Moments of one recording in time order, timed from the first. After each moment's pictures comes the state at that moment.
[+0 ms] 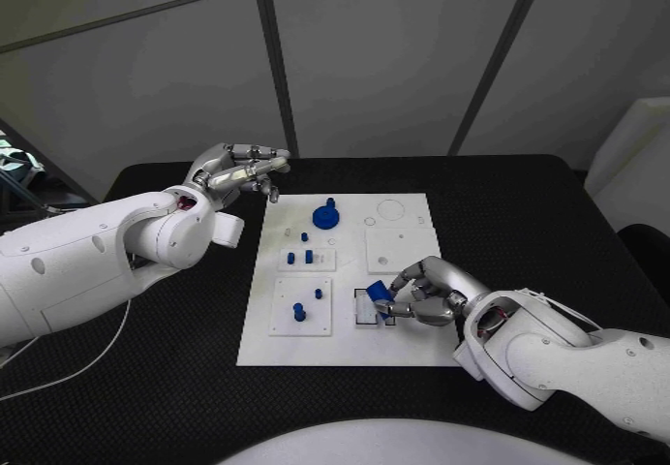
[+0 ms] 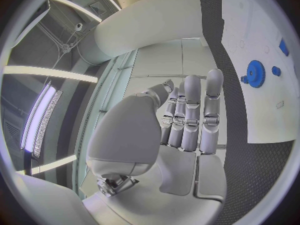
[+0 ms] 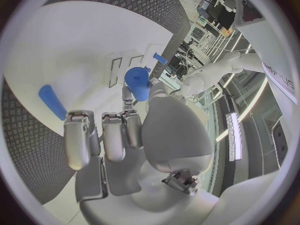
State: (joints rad) left arm 1.17 -0.87 0.04 1.44 -0.11 -0.22 0.32; left_hand 1.40 -0.12 0.45 0.03 0.07 1.03 0.18 0.13 0.07 1.13 0.10 0.27 0.11 1.22 0.02 0.94 0.46 0.13 1.20 0.11 0.54 0.98; right arm 0.92 -1.00 0.00 1.97 -1.25 -0.55 -0.43; right_hand 1.34 -0.02 -0.16 0.29 0.53 0.97 0.10 0.39 0.33 1.47 0.01 1.43 1.31 1.47 -0.05 1.53 1.31 0.03 1.47 0.06 1.54 1.31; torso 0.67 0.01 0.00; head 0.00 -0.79
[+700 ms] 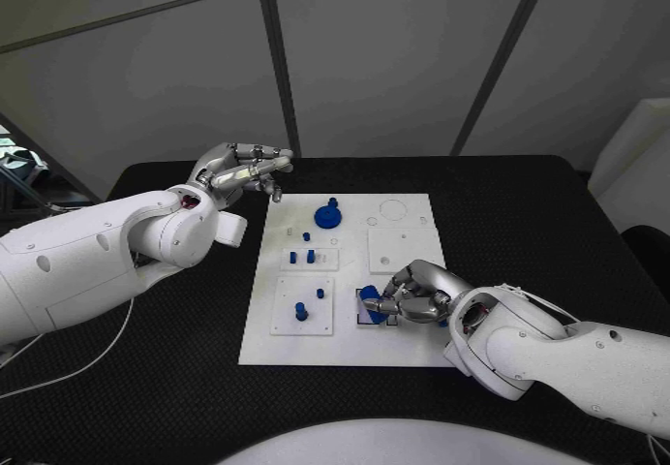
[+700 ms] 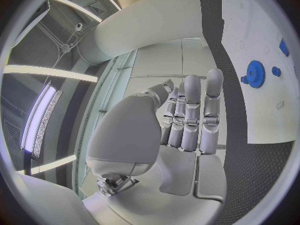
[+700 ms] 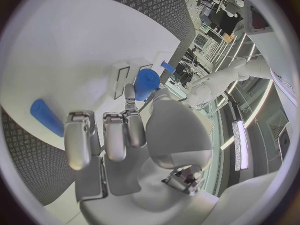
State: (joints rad) left arm 1.17 -0.87 0.04 1.44 -0.11 -0.22 0.32; left_hand 1.40 -0.12 0.45 0.03 0.07 1.03 0.18 0.13 0.07 1.13 0.10 0.27 0.11 1.22 0.02 0.94 0.46 0.13 1.20 0.11 0.54 0.98; right arm 0.92 -0.91 0.00 1.89 -1.28 -0.48 -0.50; right_hand 1.20 0.02 -0.23 0.29 0.40 1.05 0.05 0.43 0.37 1.47 -0.01 1.41 1.31 1.47 -0.07 1.53 1.31 0.03 1.46 0.05 1.54 1.31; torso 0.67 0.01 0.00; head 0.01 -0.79
